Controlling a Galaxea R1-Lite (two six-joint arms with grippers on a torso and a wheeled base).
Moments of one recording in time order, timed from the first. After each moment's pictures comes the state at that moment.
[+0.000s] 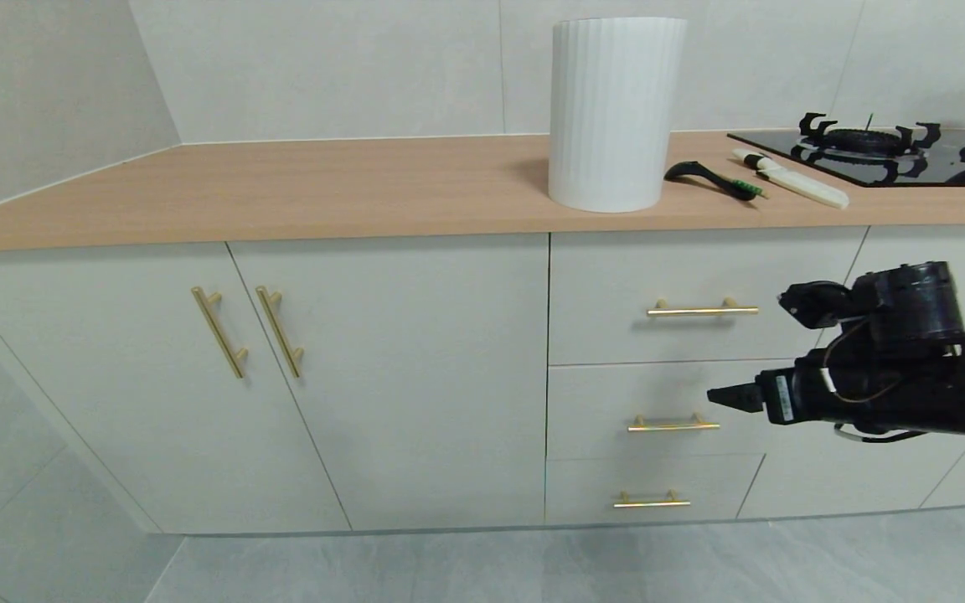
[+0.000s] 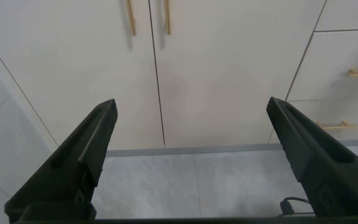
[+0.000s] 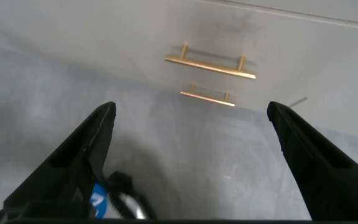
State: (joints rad) left arm -0.01 0.00 0.00 0.00 -0.01 0.01; right arm 0.22 1.74 -0.85 -0.28 0.11 0.02
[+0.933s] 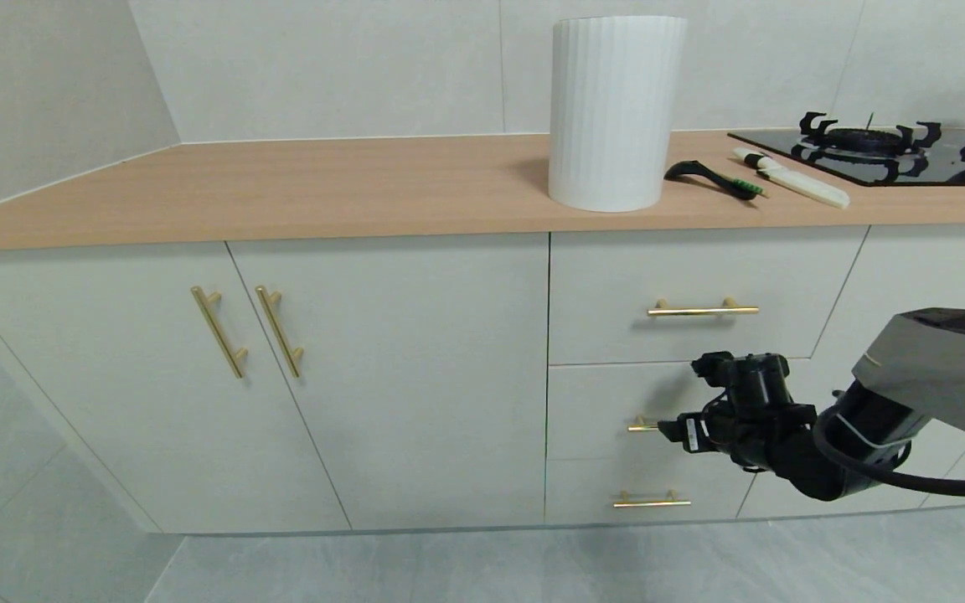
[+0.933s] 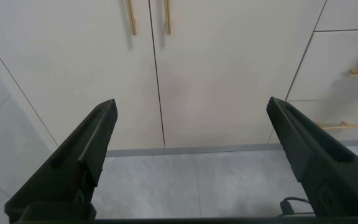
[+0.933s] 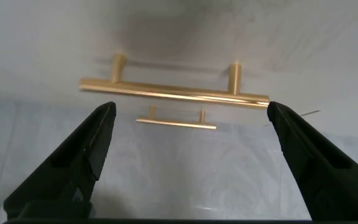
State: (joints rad) left arm -0.01 0.00 0.00 0.00 -0.01 0.00; right arm 0.26 2.31 -0.93 -0.78 -0.14 0.08
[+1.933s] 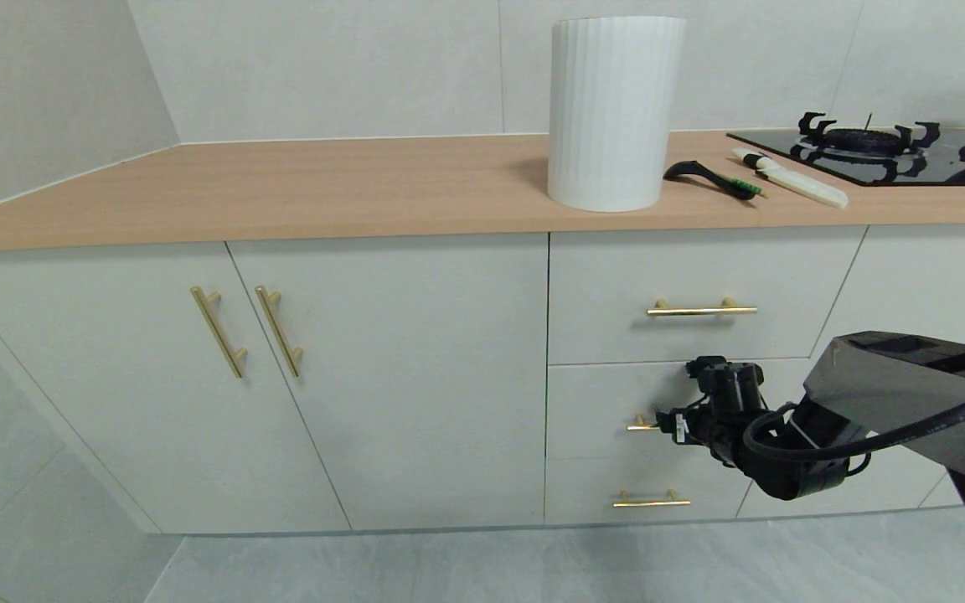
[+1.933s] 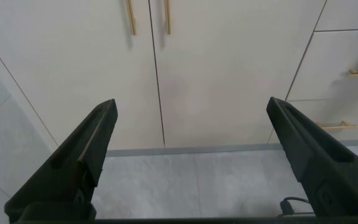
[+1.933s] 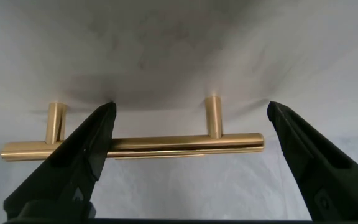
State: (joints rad) left arm -0.01 0.00 0.00 0.00 -0.01 0.00; right arm 0.24 2.49 -1.08 -0.88 -0.26 0.13
